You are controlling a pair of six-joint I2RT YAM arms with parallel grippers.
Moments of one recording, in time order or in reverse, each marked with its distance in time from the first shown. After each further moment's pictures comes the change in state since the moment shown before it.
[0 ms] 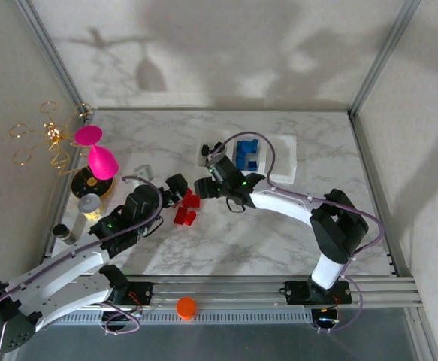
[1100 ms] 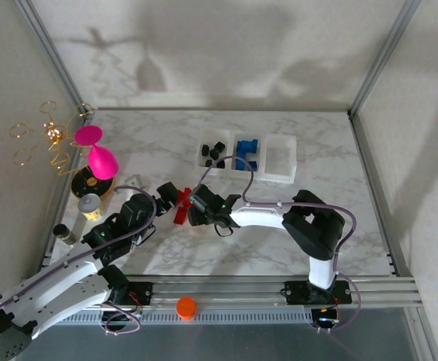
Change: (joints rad) left arm 0.005 -0.092 -0.063 -0.115 -0.047 -0.052; right arm 0.164 0.137 -0.059 -0.013 0.087 0.166
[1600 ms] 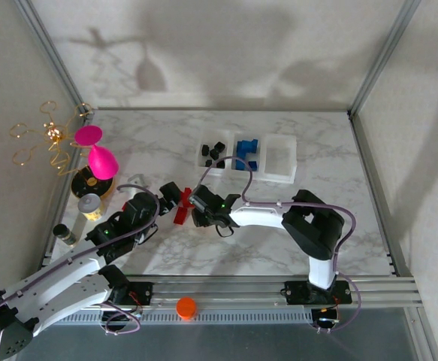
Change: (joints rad) left arm 0.000 0.033 0.000 0.025 0.007 0.000; right arm 0.000 0.021 0.022 -0.031 -0.024 -0.030
